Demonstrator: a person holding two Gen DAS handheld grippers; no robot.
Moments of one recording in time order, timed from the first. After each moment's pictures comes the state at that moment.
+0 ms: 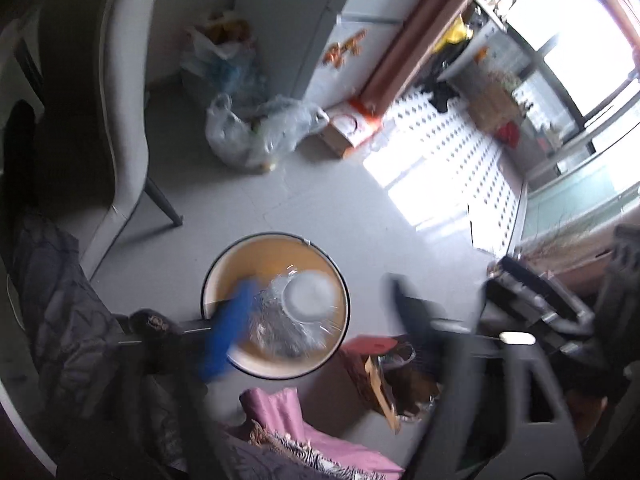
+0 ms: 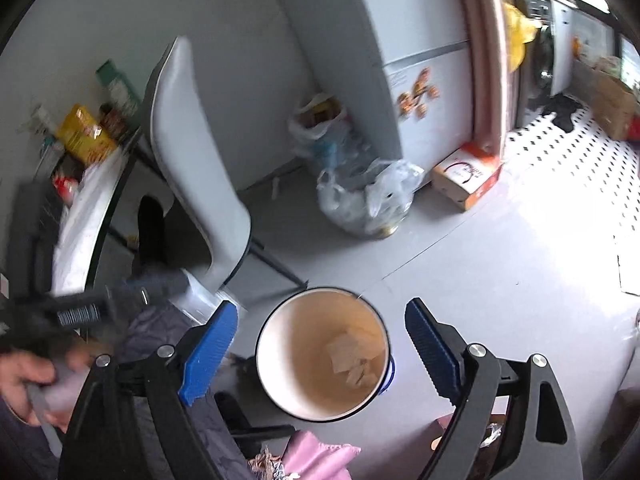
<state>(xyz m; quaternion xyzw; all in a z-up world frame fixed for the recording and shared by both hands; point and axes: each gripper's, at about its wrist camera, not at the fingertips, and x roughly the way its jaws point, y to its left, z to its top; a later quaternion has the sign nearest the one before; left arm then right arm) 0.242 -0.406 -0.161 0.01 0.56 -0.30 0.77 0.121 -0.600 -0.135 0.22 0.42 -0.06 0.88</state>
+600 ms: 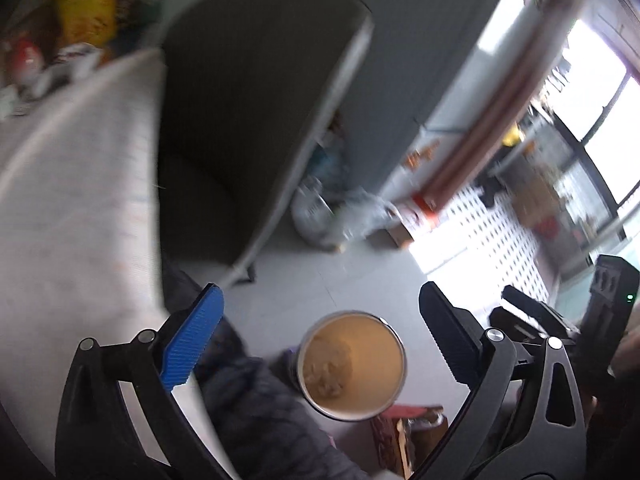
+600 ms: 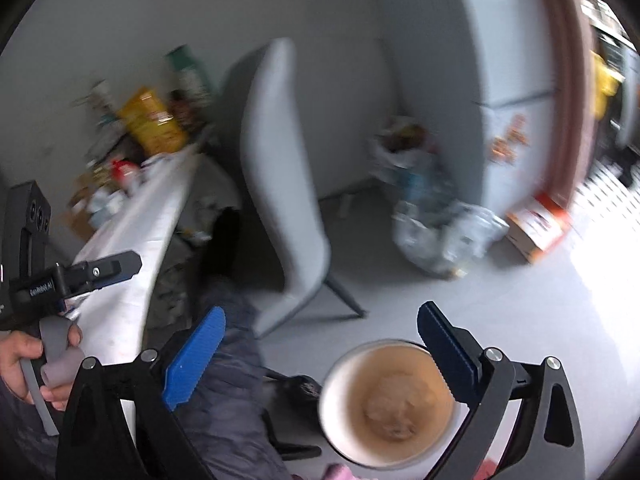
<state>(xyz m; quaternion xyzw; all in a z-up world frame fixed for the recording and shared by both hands) 0.278 -0.241 -0.061 -0.06 0.46 -0.18 0.87 0.231 -0.504 -0.088 0.17 0.39 0.11 0.90</state>
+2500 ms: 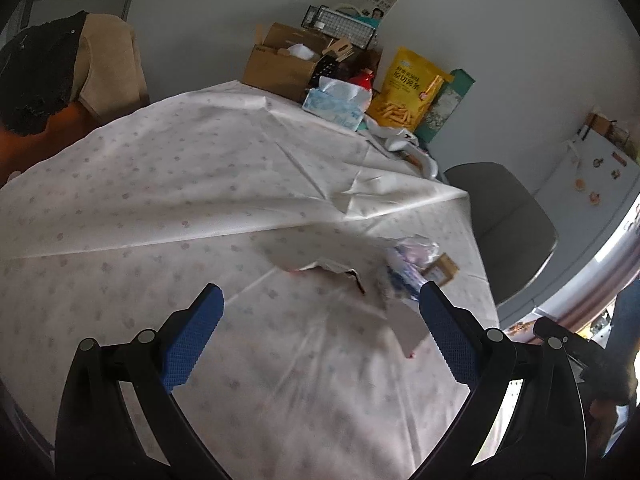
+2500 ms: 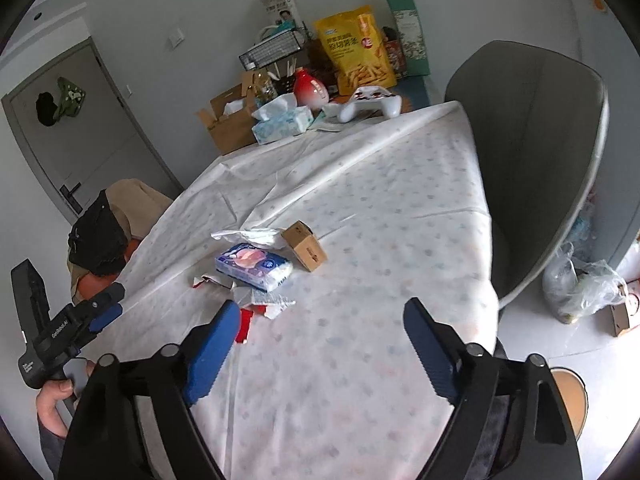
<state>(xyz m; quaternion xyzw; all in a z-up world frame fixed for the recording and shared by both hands) 0.055 0.147 -0.040 -0.26 0.31 0.12 0.91 0.198 -0.154 -0.001 0.06 0.41 0.28 0.86</state>
